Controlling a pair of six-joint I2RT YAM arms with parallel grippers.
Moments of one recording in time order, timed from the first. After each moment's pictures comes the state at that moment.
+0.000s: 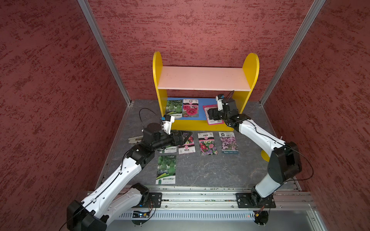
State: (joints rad) left arm -0.51 0.94 0.82 -0.22 0.42 -0.63; right arm 0.40 1.62 1.35 -0.27 0.03 0.20
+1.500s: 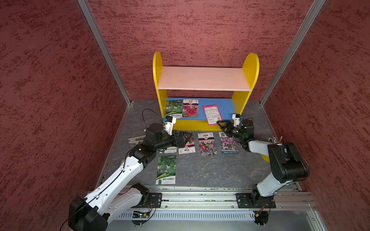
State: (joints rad) left arm -0.51 0.97 0.79 -0.19 0.44 -0.64; right arm 0.11 1.67 0.69 0.70 -0.68 1.02
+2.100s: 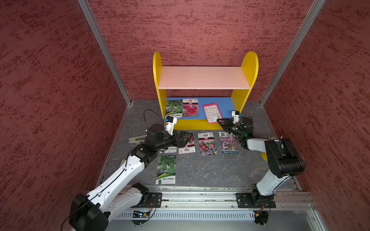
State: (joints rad) left arm -0.51 1.00 0.77 -0.14 0.45 -0.66; right arm 0.11 1.71 0.73 0.81 -0.70 1.10
